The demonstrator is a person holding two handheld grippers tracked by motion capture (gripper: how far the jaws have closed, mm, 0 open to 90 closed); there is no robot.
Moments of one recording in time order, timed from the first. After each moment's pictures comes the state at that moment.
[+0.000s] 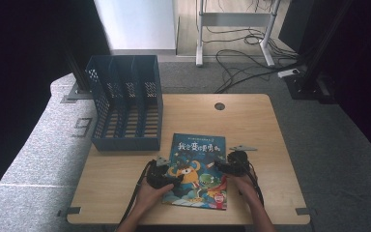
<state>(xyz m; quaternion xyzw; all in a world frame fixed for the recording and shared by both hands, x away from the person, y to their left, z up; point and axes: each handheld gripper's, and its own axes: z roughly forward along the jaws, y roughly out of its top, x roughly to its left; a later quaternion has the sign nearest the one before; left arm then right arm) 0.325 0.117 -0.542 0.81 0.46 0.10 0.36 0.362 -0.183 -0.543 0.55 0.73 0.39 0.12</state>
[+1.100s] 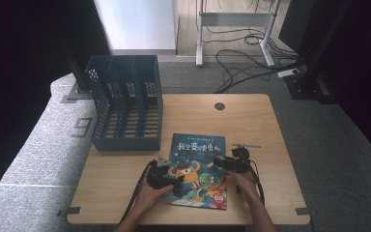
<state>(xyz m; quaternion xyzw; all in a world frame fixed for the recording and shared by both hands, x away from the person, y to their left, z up) 0.324 0.117 -0.541 0.82 0.44 0.10 0.36 0.371 -0.189 -0.541 0.59 0.69 0.41 0.04</state>
